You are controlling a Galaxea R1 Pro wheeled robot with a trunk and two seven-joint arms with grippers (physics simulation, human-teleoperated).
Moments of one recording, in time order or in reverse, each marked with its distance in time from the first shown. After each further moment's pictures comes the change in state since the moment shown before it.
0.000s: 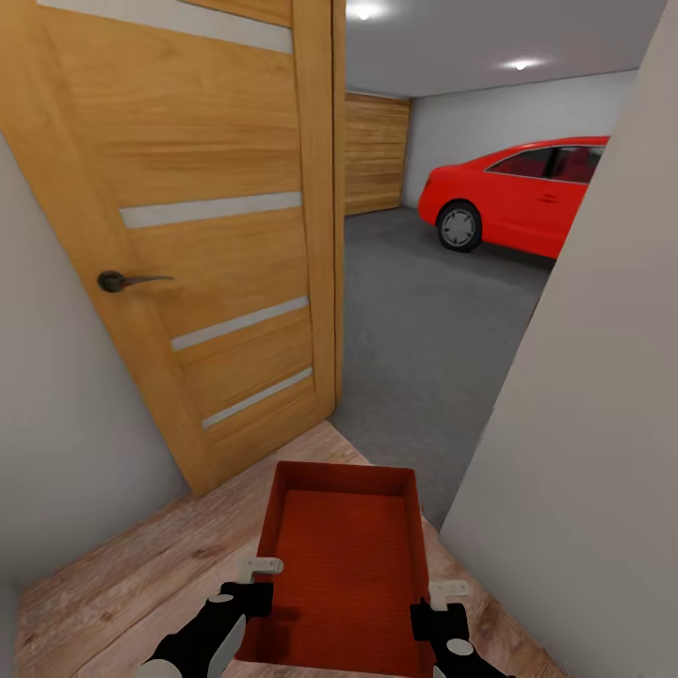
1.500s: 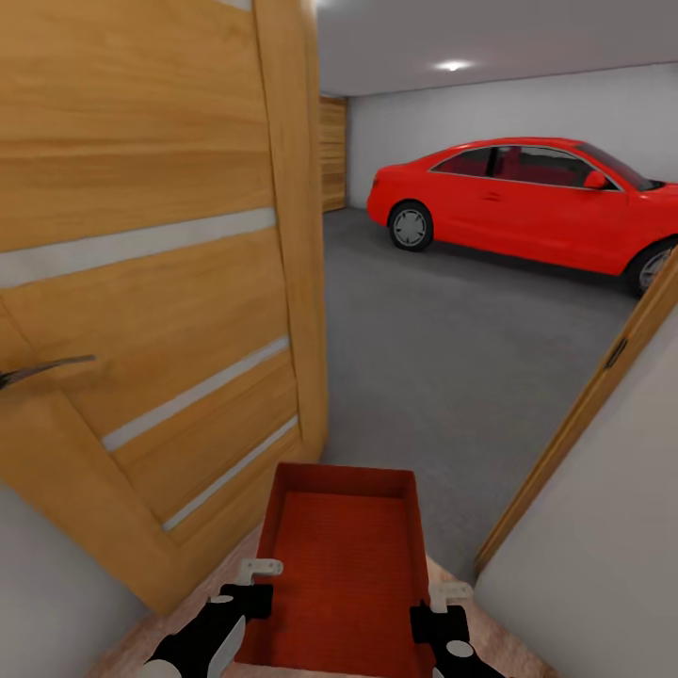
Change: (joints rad) left arm 0.000 0.000 0.003 0.006 -0.004 0.004 -0.002; right arm 0.000 0.003 0.000 0.010 -0.002 0.000 0.002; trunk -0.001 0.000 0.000
